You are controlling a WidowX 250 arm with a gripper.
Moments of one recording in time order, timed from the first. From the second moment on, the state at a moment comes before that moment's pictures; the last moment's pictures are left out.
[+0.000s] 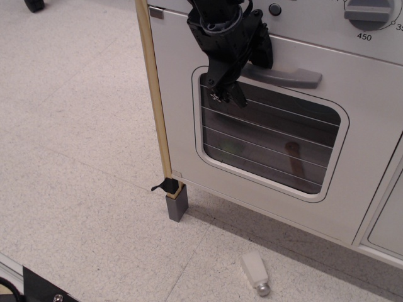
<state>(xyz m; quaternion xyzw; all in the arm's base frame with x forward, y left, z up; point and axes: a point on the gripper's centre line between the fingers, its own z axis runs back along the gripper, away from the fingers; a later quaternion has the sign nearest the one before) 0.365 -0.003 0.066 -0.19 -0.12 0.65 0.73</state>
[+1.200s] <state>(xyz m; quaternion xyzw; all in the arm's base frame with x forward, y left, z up) 0.310 0.034 0.072 -0.13 -0.12 0.59 0.79</state>
